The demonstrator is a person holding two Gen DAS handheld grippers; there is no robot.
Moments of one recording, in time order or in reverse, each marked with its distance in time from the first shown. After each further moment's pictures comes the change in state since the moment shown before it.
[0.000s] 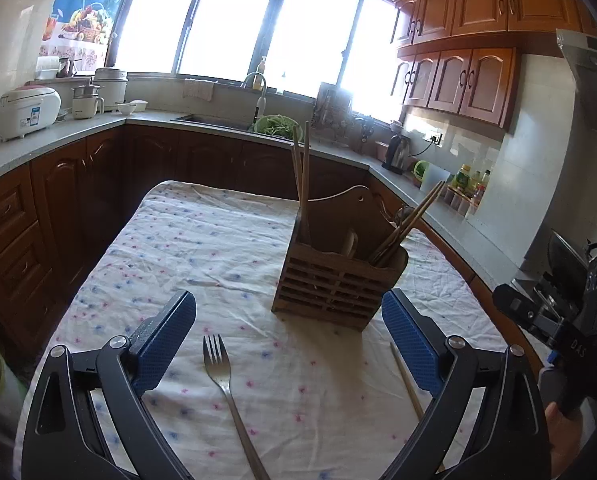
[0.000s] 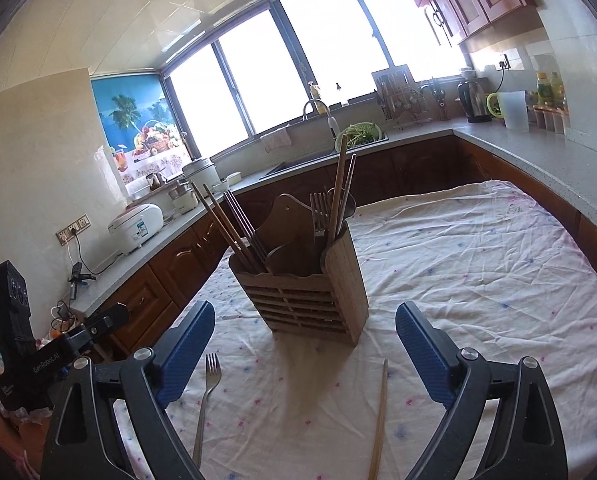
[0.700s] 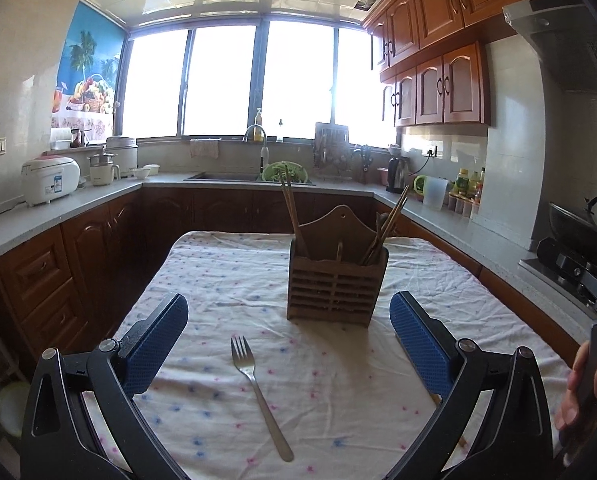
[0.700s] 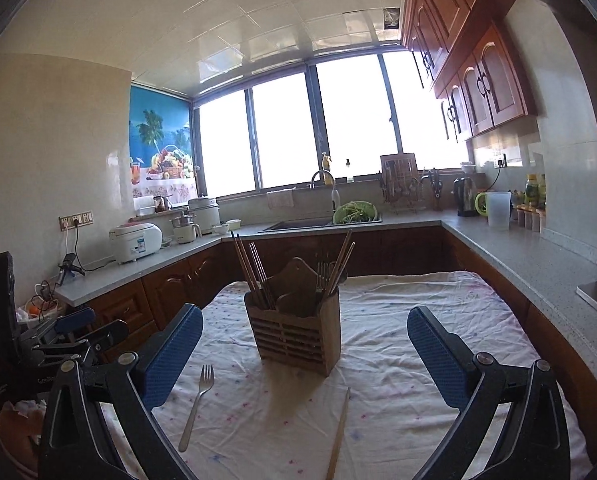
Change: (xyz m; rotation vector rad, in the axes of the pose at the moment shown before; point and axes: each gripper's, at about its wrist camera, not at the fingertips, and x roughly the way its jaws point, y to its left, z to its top) left arm -0.075 -0.030 -0.042 0.149 -0.180 0.101; right arm -0.096 0.039 -0.022 -0.213 -0.234 -0.076
